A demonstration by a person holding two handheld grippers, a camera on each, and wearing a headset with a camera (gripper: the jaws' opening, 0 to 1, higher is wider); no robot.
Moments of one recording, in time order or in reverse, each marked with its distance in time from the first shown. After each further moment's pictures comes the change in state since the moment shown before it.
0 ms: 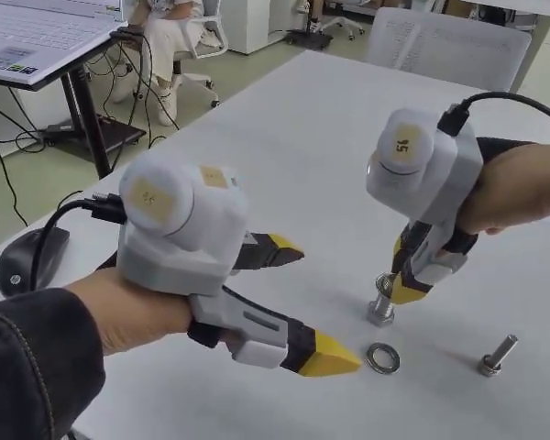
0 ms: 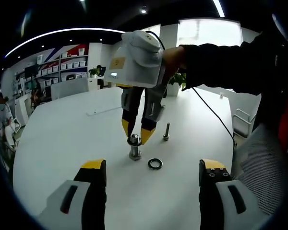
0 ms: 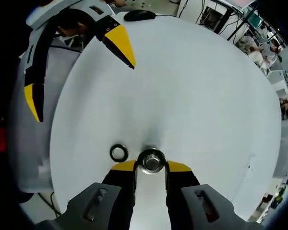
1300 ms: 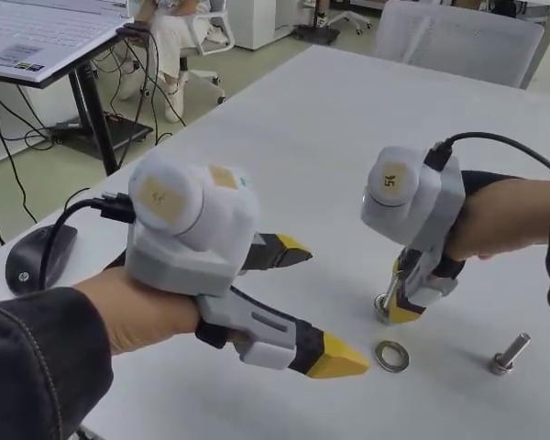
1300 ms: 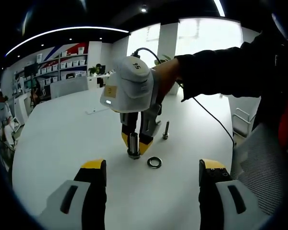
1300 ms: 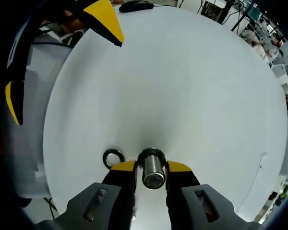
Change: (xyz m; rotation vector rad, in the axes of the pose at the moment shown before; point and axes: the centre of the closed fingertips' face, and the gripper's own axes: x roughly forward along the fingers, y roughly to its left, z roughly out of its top) left arm 0.001 0.001 -0.004 -0.004 0.010 -0.005; right arm 0.038 0.004 -0.003 0.032 0.014 0.031
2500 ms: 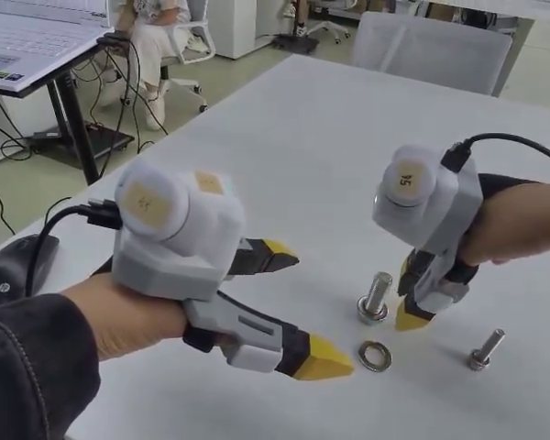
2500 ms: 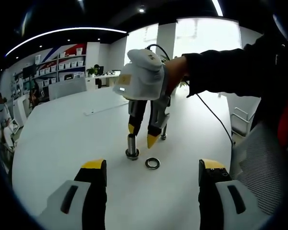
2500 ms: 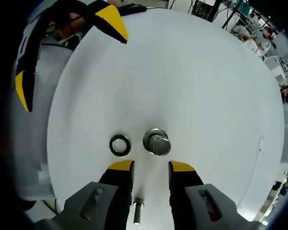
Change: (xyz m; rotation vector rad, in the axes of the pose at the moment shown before) left arm 0.002 -0.005 0.001 0.011 -0.001 -0.012; right arm -0.017 0.005 -0.025 0.069 -0.021 -0.031
